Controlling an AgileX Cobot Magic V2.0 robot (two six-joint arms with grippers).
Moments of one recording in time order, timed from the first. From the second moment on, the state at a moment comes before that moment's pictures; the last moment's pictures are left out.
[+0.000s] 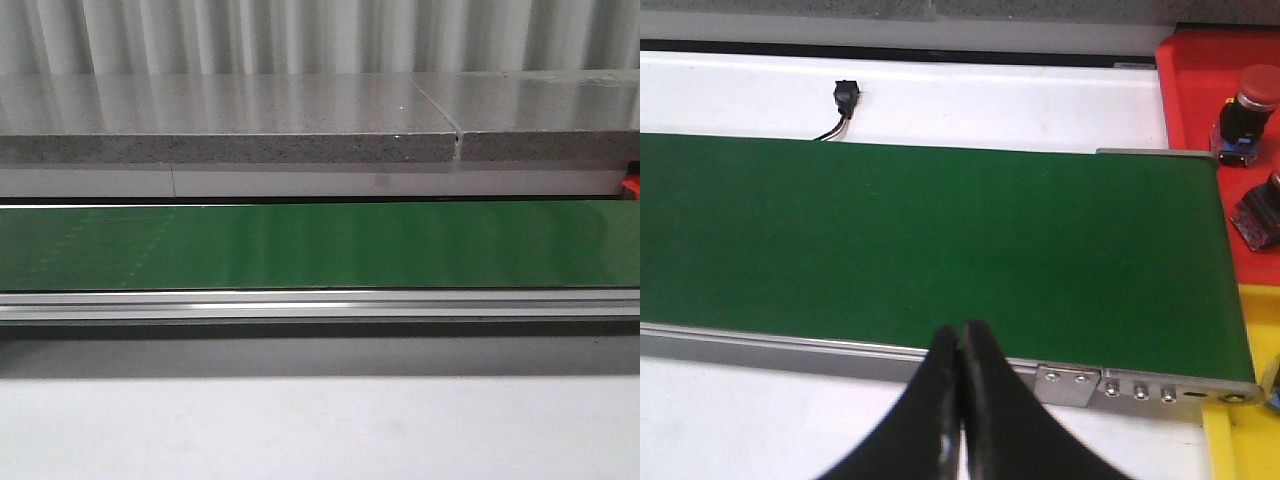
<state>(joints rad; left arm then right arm) 0.19 1.24 -0.82 0.42 0.45 -0.72 -0.15 0.67 -0.58 0.41 0.58 -0.40</state>
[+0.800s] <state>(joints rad) 0.23 1.76 -1.09 0.44 0.46 -0.70 -0.15 0.67 -0.58 0.41 0.58 -0.40</state>
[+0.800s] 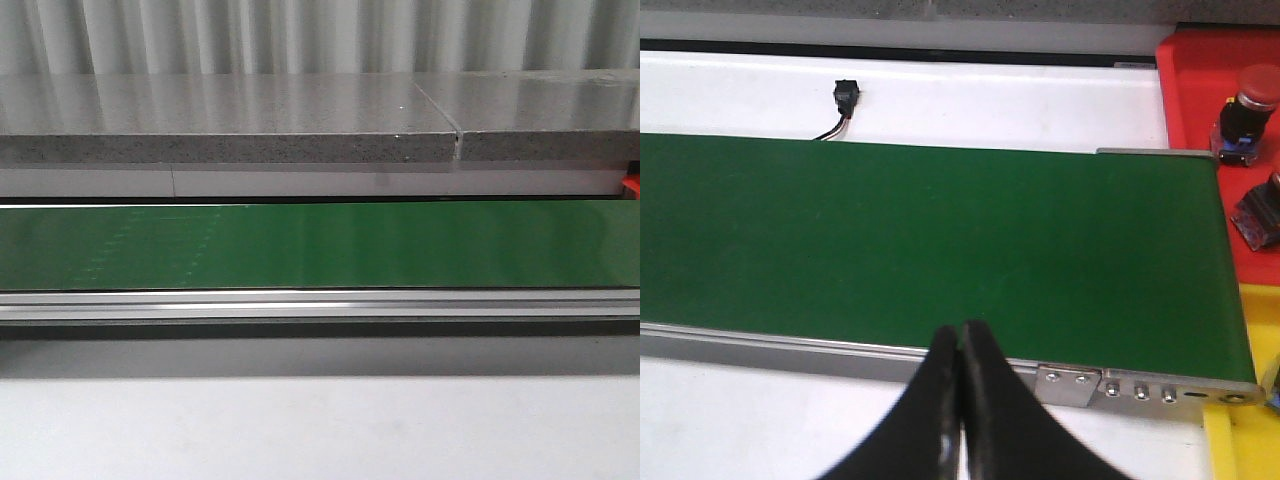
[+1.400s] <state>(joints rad) 0.24 1.83 -1.12 0.44 0.44 -0.69 -0.15 0.67 -0.58 0.41 0.58 -0.40</state>
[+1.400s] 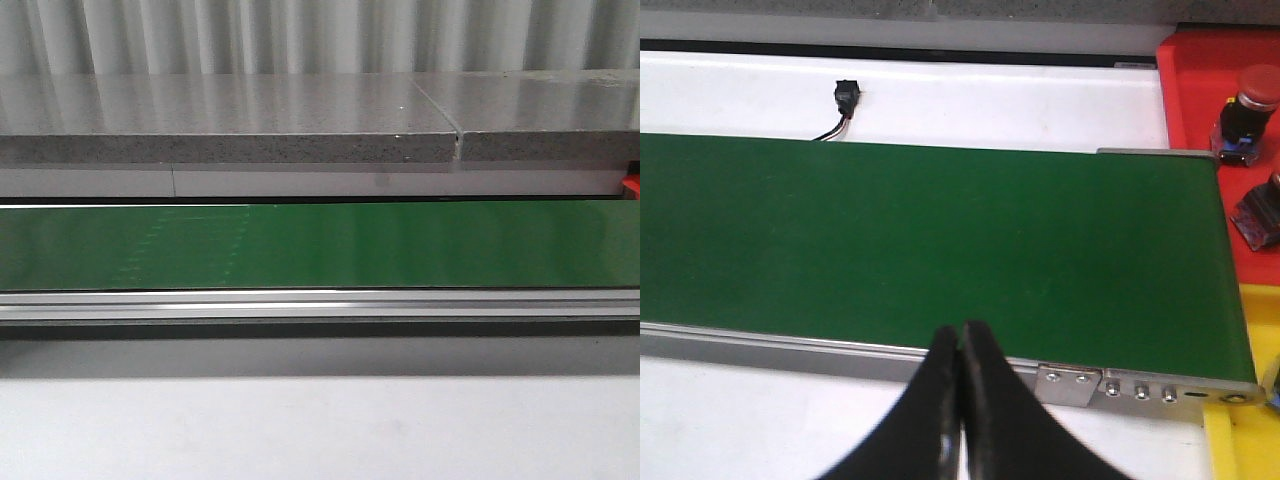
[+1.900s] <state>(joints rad) 0.24 1.61 -1.12 0.42 0.54 -0.63 -0.15 0.67 -0.58 0.41 0.58 -0.40</state>
